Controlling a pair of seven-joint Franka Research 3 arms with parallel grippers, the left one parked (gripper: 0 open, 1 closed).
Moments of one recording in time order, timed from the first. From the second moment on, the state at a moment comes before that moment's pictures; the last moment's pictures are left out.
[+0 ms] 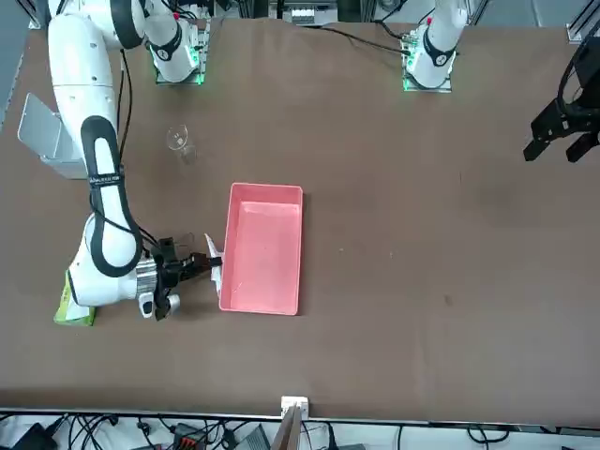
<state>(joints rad) 0.16 0.89 -0.10 -1.27 0.92 1.73 -0.57</state>
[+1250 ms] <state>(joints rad) 0.17 0.95 -0.10 -1.27 0.92 1.78 -0.61</state>
